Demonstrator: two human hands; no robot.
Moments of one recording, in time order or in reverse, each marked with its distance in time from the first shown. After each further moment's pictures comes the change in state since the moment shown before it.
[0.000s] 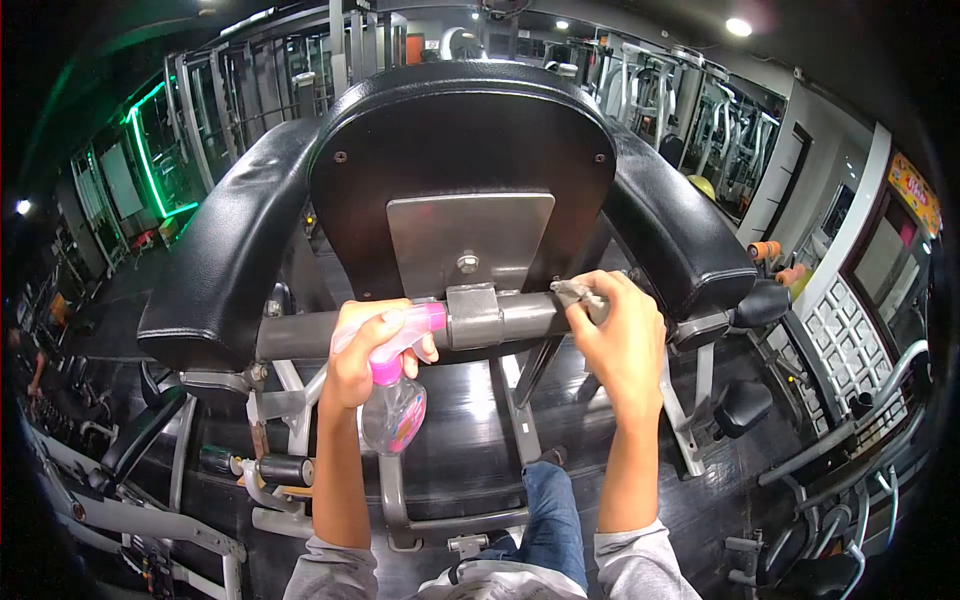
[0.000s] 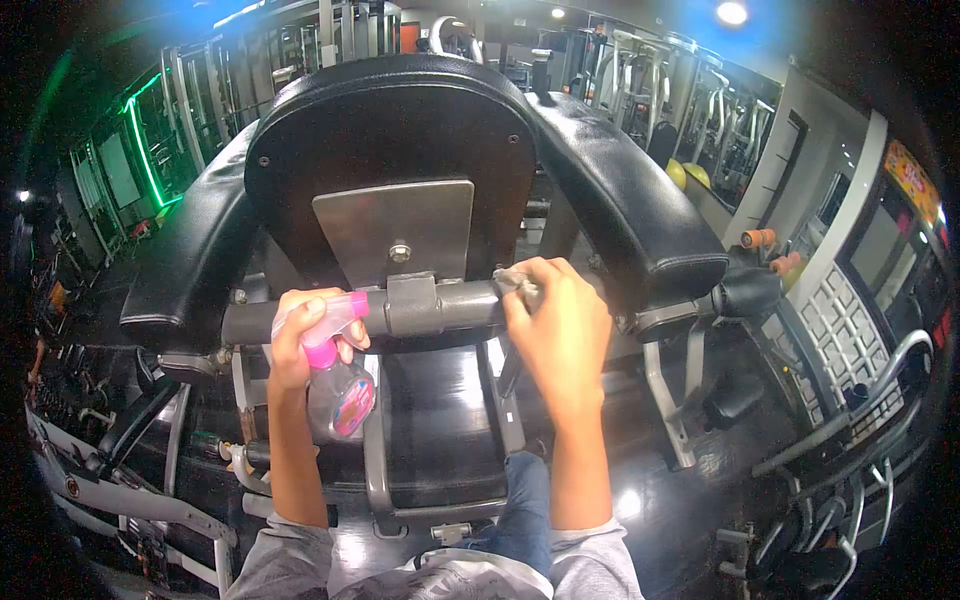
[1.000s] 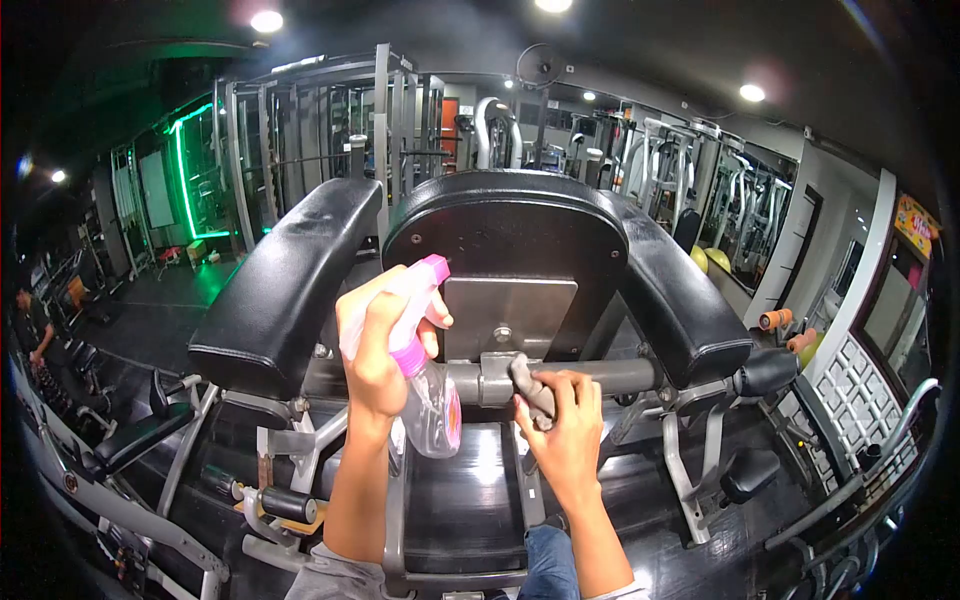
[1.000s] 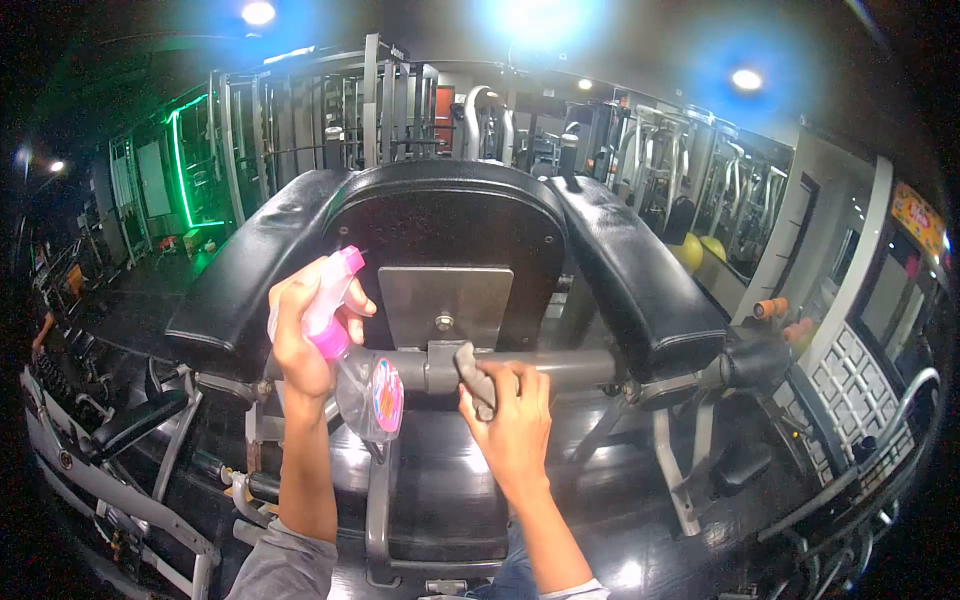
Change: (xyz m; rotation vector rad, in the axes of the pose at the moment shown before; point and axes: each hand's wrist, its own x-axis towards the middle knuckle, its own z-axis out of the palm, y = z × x) left_hand 0.034 0.072 0.021 0.066 0.381 0.390; right_hand -0.045 -0.009 0.059 0.150 0.175 -0.263
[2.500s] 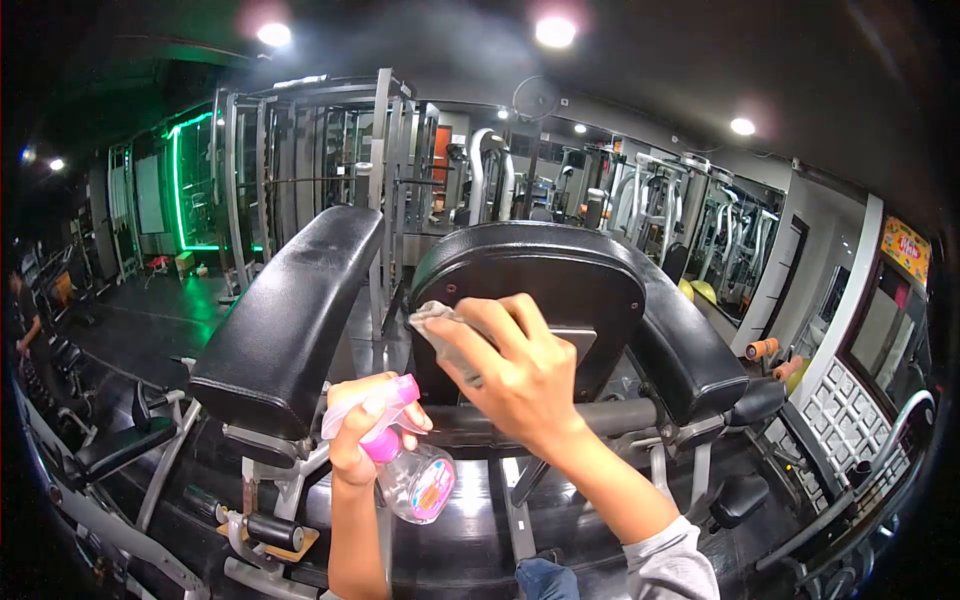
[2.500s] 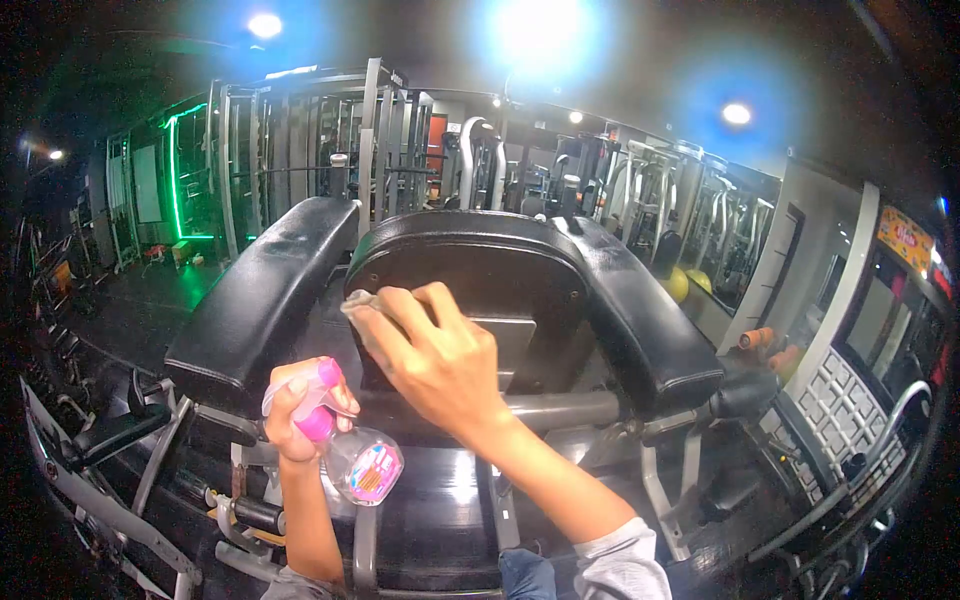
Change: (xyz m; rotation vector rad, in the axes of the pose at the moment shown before) left_hand -0.039 -0.023 -0.059 -0.236 -0.068 -0.115; right_hand 0.121 -0.097 0.011 -0.011 0.137 -0.697
